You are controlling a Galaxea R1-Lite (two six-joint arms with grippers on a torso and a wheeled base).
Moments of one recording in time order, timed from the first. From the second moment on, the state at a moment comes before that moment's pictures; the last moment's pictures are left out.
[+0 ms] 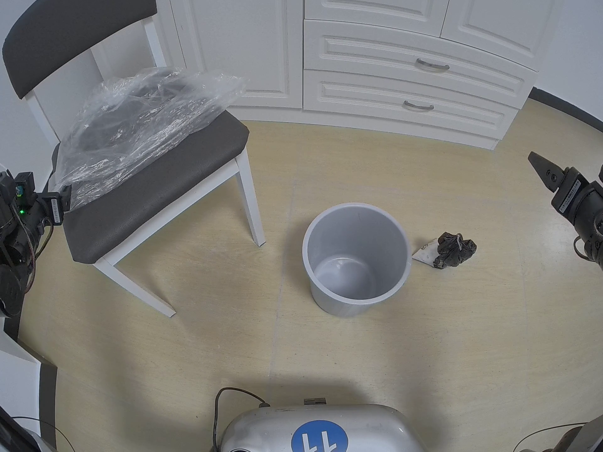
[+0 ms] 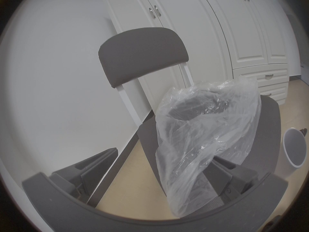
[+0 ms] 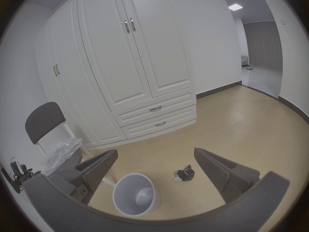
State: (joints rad) left arm 0.25 1.65 -0.64 -1.08 0.14 0.22; right arm 0.38 1.21 -0.63 -0.69 -0.48 0.31
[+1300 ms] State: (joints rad) left arm -0.06 1.49 -0.45 -1.29 0.09 0.16; right arm 0.50 1.24 -0.64 -0.73 -0.48 0.16
